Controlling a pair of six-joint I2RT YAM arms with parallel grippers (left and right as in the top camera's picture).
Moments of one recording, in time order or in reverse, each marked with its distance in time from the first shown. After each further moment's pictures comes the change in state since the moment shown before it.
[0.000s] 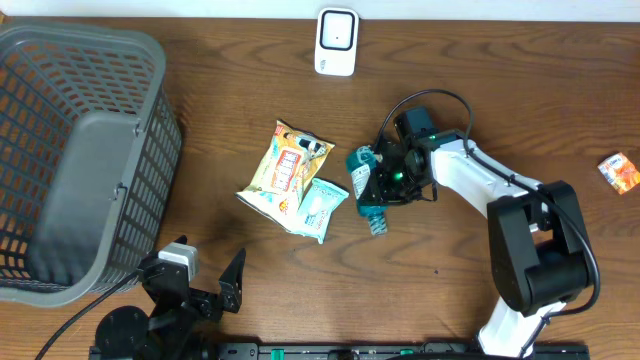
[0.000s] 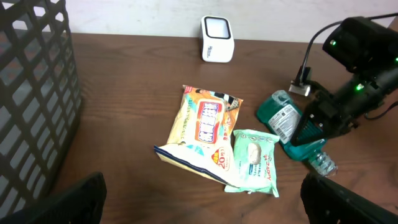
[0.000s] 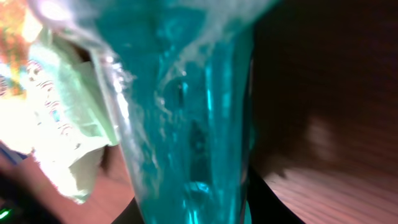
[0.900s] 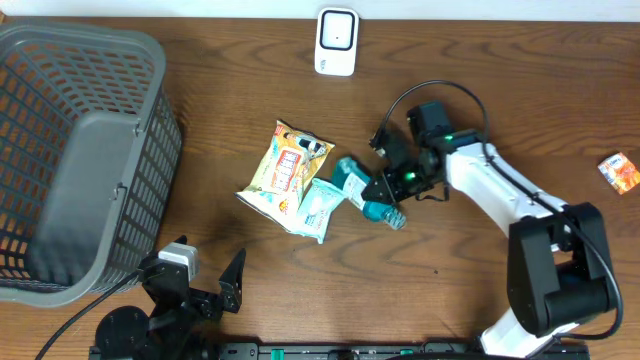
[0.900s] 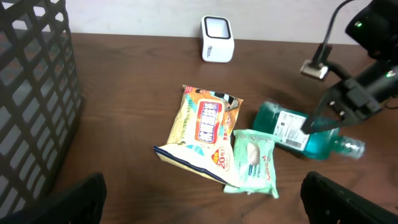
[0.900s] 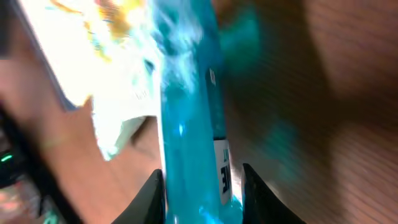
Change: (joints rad) left arm 0.000 0.000 0.000 0.000 0.000 0.000; right arm -0.050 -0.111 -0.021 -0.012 -0.165 -0.303
